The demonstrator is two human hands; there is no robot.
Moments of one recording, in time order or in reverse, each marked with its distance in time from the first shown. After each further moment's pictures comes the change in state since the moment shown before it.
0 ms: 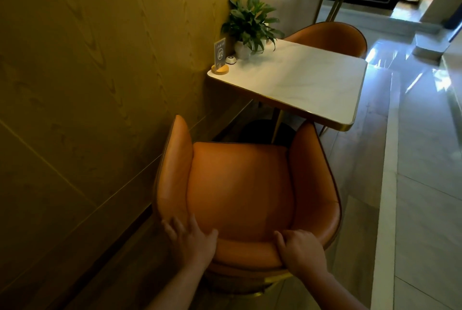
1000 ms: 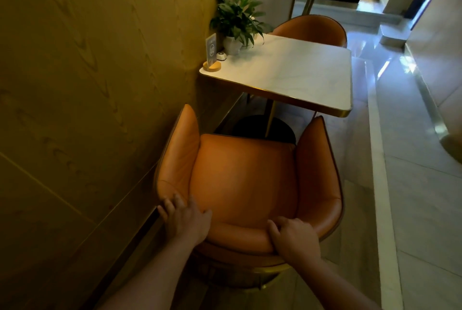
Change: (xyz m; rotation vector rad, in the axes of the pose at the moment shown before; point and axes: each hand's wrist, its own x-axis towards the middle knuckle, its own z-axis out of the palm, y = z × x) left_hand 0.096 -0.035 -0.062 0.421 -0.008 0.261; right_hand 0.012 -0.104 0.026 0.059 0.096 0.165
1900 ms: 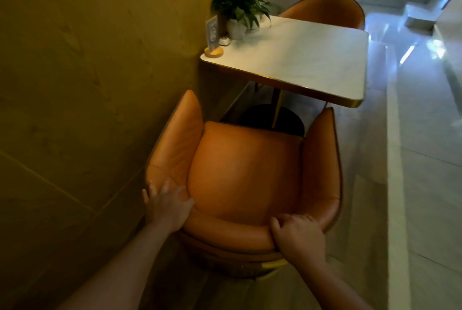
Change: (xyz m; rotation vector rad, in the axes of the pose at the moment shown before) left_hand 0.028 -0.012 -0.003 0.006 0.004 0.025; right_hand 0.020 0.040 0.014 -0.171 0.029 -0.074
